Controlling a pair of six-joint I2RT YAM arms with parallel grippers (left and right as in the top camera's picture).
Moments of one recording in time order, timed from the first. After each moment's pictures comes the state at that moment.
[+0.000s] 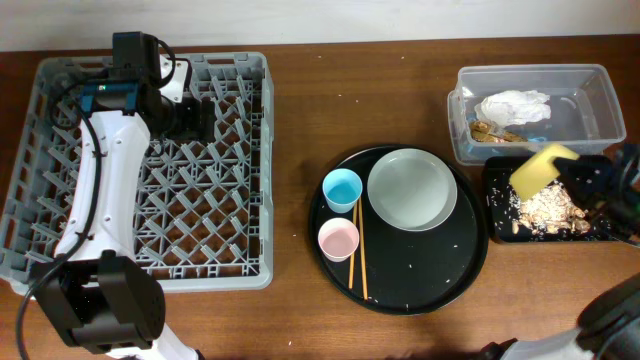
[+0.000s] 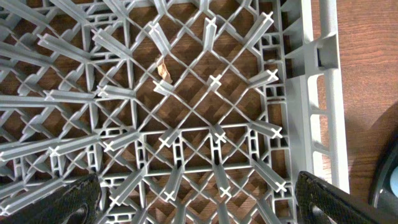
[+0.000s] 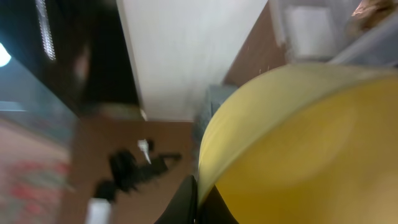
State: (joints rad) left arm 0.04 1.83 1.74 -1.04 0.04 0.11; right arm -0.86 1.74 1.32 -1.38 -1.42 -0.40
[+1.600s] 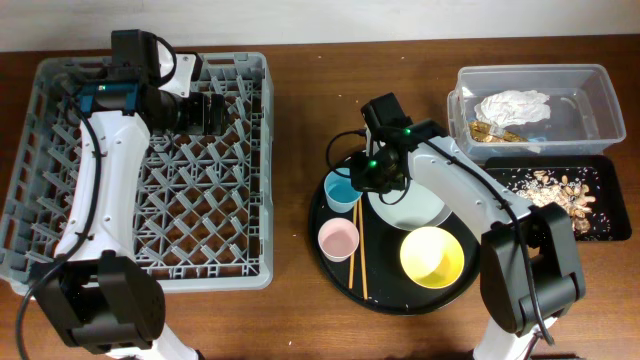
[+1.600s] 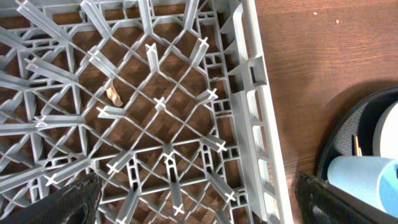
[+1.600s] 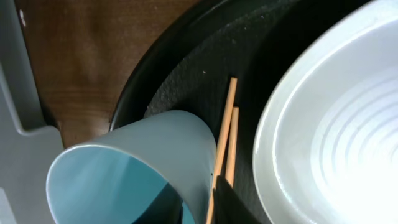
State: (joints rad) left arm 0.04 1.83 1.74 -1.00 0.23 0.11; right arm 0.39 1.90 1.40 -0.80 -0.24 0.44
